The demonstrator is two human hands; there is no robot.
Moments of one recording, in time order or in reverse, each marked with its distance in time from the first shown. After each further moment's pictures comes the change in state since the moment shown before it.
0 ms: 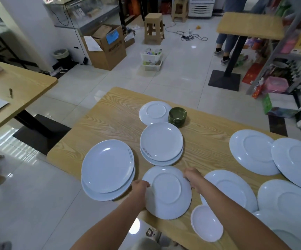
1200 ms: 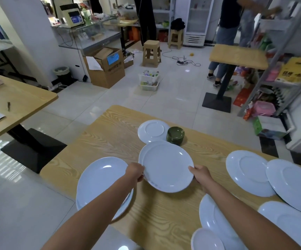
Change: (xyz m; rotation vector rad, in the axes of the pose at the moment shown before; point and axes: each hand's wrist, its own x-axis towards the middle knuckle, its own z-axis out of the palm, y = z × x) left_hand 0.010 0.116 0.000 0.210 -0.028 0.419; right_hand 0.004 -0.045 -0.044 0.138 0.160 -0.354
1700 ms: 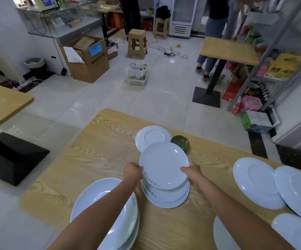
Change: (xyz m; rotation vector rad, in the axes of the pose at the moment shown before) left_hand 0.113 0.038 -0.016 0.346 0.062 0.225; right_hand 0.077 -0.060 0.063 -0.084 0.096 0.170
